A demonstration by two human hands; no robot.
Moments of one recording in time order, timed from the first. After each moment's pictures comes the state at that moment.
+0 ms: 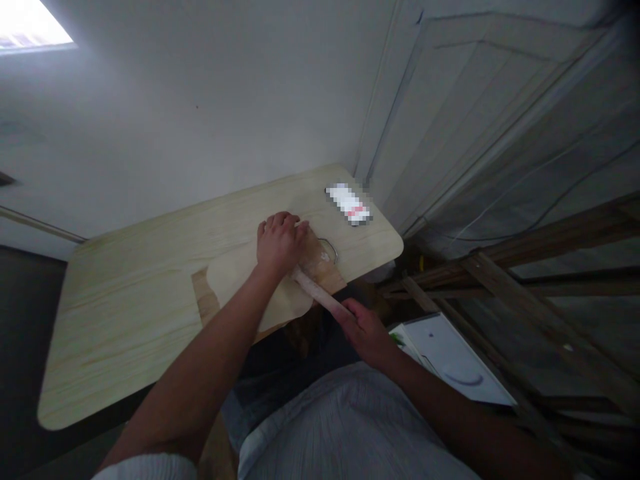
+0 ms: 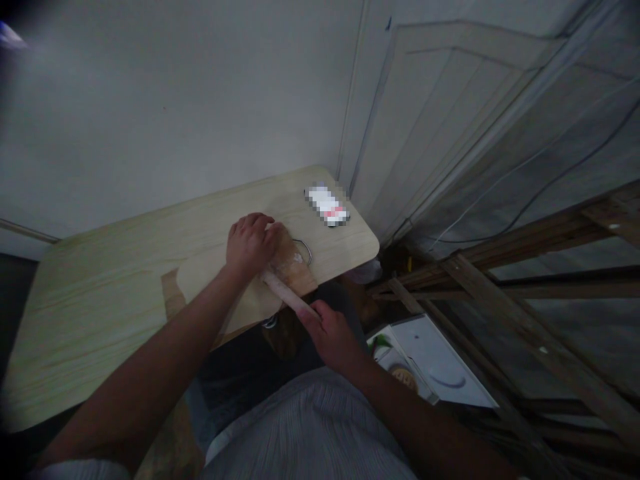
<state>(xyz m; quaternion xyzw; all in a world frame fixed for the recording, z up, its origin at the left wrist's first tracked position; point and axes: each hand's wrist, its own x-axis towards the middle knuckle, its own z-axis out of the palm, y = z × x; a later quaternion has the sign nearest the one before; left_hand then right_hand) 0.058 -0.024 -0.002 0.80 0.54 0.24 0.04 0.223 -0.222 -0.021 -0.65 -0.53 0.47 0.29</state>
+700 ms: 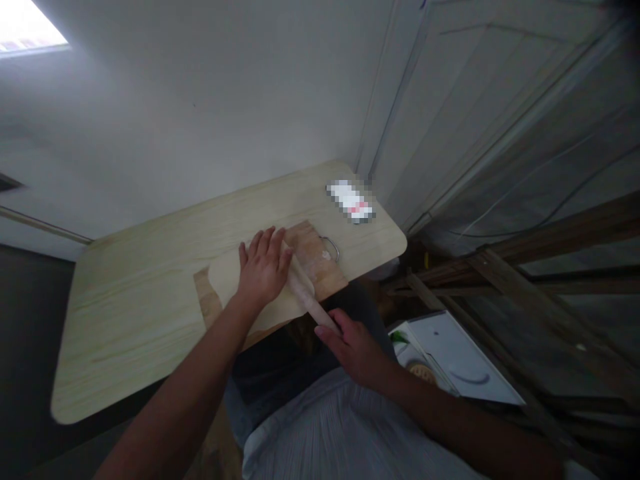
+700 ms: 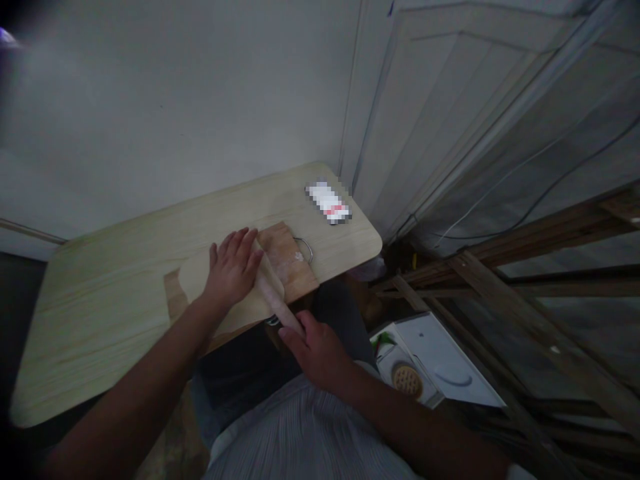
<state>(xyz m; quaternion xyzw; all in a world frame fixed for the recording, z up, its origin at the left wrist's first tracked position) 0.014 -0.074 -0.012 0.81 0.57 0.16 0.05 0.198 -0.232 -0.011 -0.62 -0.55 0.50 0.24</state>
